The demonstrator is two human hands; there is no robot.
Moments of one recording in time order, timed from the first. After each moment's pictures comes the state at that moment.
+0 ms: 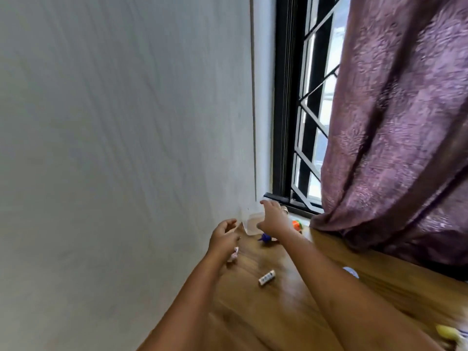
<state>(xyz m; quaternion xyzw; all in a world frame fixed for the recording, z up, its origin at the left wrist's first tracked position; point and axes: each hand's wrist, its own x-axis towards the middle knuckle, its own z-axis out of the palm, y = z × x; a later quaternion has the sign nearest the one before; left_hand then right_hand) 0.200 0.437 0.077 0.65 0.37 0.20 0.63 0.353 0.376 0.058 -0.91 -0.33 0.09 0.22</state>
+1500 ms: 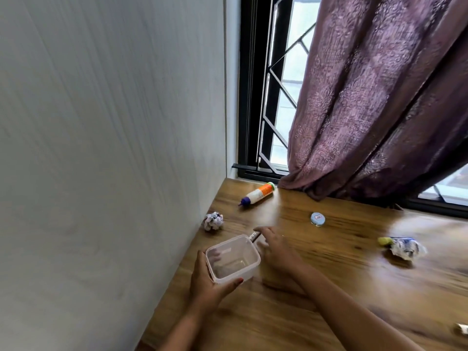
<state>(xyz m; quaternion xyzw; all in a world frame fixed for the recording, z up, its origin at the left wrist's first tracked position) 0.079 0.441 -0.049 0.76 0.17 0.20 0.60 0.228 0.289 -0.024 -0.91 -0.28 0.10 0.28</state>
